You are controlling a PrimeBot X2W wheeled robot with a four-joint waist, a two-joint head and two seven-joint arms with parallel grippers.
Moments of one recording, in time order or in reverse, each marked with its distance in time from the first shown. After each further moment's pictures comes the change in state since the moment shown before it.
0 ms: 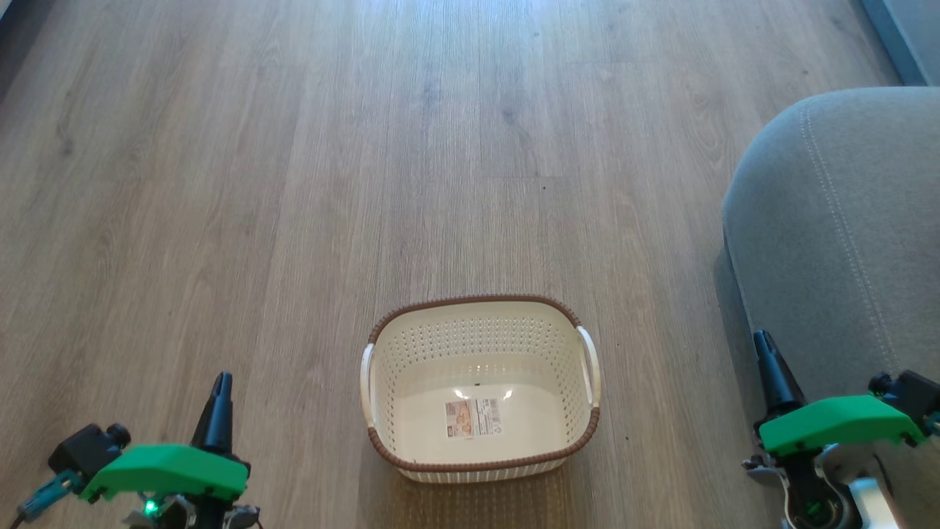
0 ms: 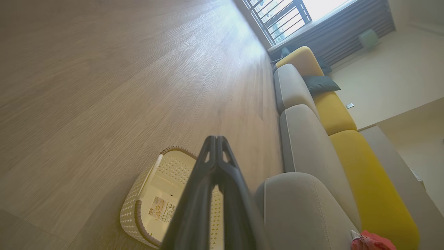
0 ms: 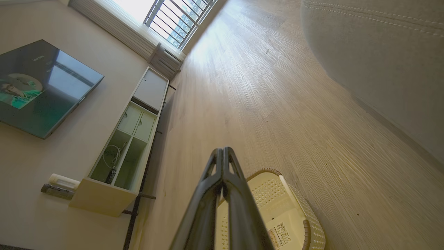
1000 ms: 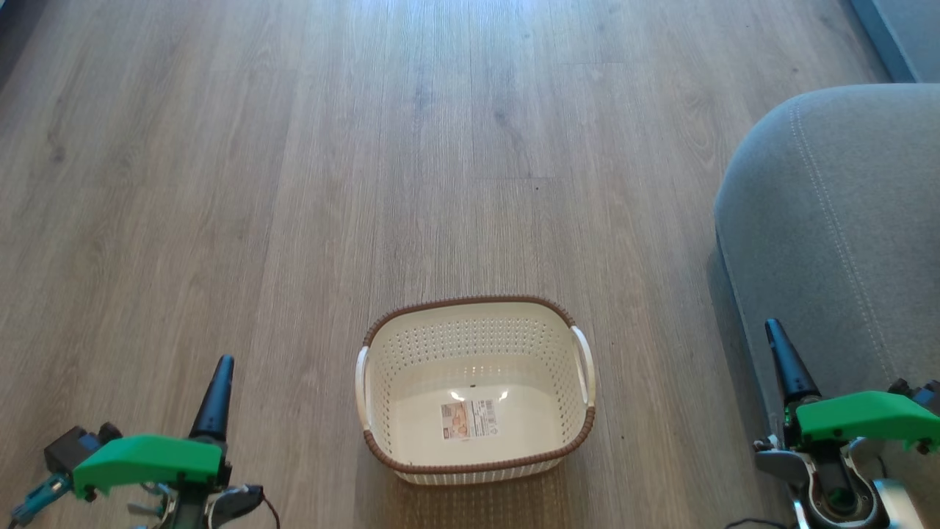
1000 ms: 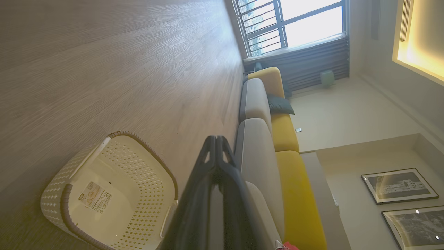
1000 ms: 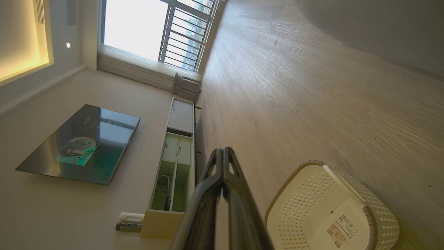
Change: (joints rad) left arm -0.020 -0.005 0.011 -0.022 -0.329 -0.009 0.078; right arm 0.000 0.017 -0.048 -0.046 0.322 0.000 0.080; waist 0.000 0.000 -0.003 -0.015
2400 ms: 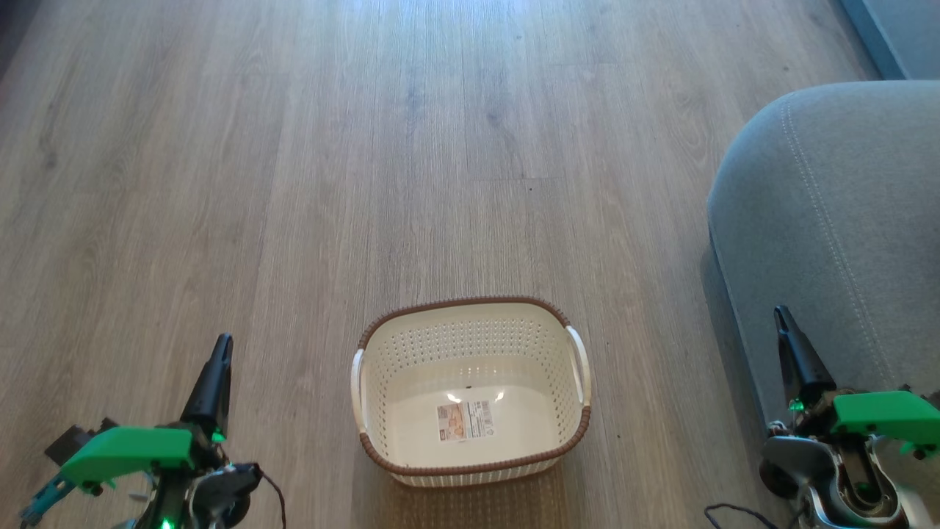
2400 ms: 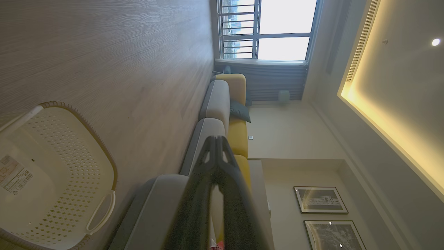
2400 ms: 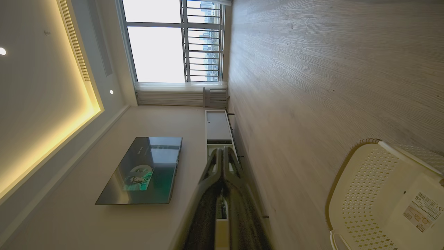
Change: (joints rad) left arm -0.021 -0.007 0.013 -0.026 -0.322 -0.009 0.079; right arm 0.000 0.019 -0.042 -0.046 0.320 -0.001 0.080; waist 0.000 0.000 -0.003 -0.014
